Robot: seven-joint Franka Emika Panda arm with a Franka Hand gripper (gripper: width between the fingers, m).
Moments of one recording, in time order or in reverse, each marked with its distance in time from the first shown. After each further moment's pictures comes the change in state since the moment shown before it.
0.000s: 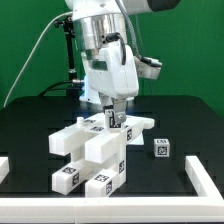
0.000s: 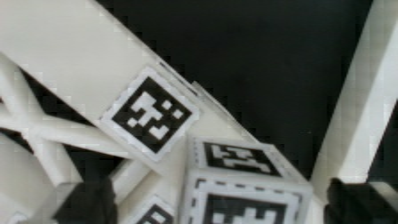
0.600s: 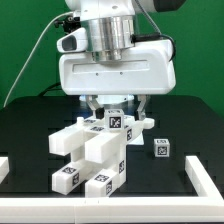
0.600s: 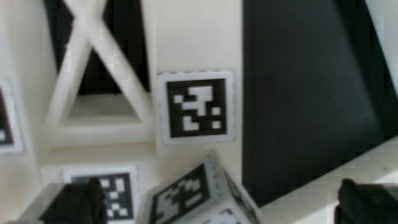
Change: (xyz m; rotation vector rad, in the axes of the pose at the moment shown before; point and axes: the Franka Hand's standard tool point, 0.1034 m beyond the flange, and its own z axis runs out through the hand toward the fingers) arm -0.005 0.000 0.003 -0.047 -0.029 -0.673
